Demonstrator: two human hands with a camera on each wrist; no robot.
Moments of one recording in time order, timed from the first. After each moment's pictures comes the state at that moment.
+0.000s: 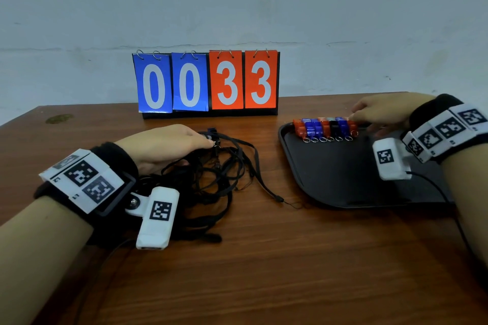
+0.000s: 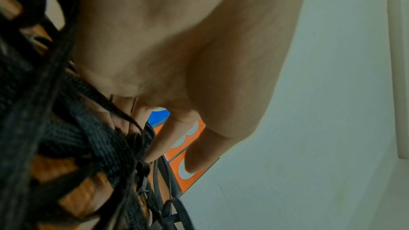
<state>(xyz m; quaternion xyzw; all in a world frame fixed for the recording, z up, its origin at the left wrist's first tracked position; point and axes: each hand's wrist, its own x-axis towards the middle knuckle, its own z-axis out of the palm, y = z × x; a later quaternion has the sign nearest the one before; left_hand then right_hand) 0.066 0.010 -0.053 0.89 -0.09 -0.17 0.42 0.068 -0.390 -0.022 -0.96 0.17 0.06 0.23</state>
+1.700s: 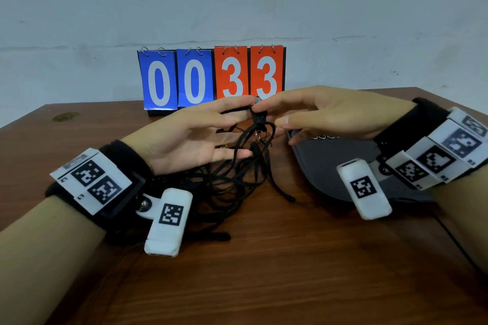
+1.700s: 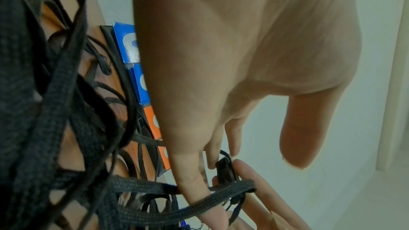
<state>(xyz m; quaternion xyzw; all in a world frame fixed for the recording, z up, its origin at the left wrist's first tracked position) 0.040 -0.001 -0.040 0.57 -0.29 -0.32 0.70 0.004 -0.261 -0.002 -0.87 -0.23 0.10 0.42</state>
